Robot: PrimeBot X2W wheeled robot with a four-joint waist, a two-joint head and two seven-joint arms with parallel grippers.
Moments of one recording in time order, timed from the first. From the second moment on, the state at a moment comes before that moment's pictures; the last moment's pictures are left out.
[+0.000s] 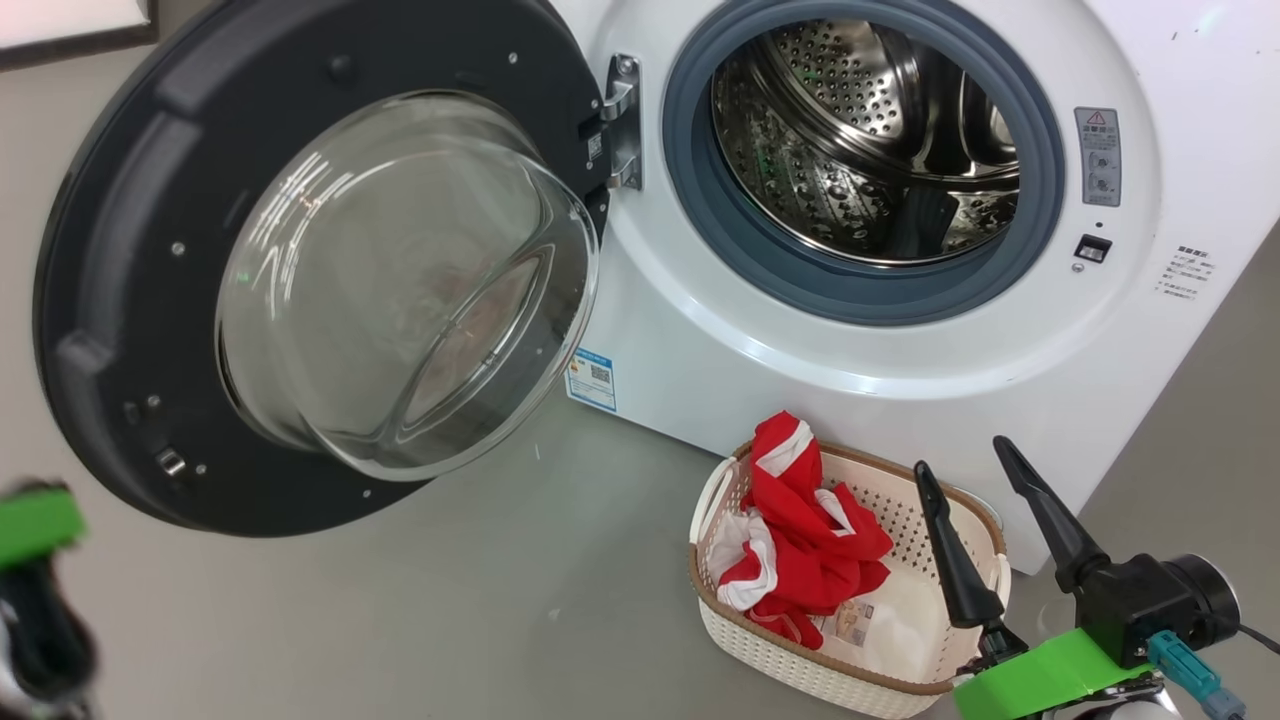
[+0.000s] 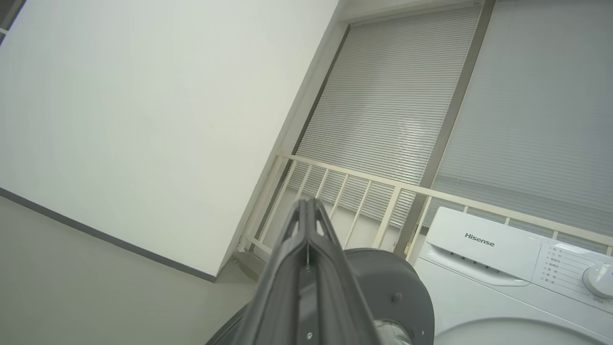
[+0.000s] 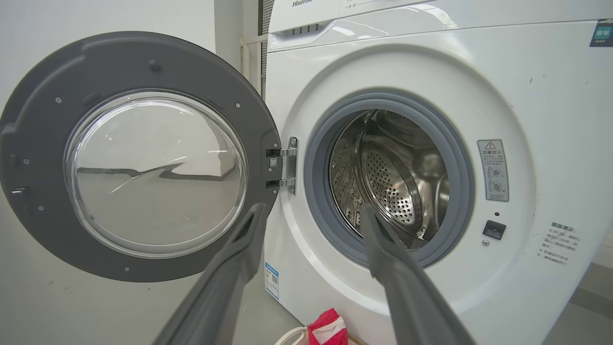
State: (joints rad) left arm -0.31 0.14 0.28 -0.03 -0.56 0.14 -0.26; right arm 0.00 -0.04 0.04 0.09 0.12 0.13 -0.26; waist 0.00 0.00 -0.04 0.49
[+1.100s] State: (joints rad) left arm -0.93 0.34 0.44 0.88 -0.96 0.07 0.25; right arm 0.01 -0.04 0.06 0.09 0.06 0.13 -0.26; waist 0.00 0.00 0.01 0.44
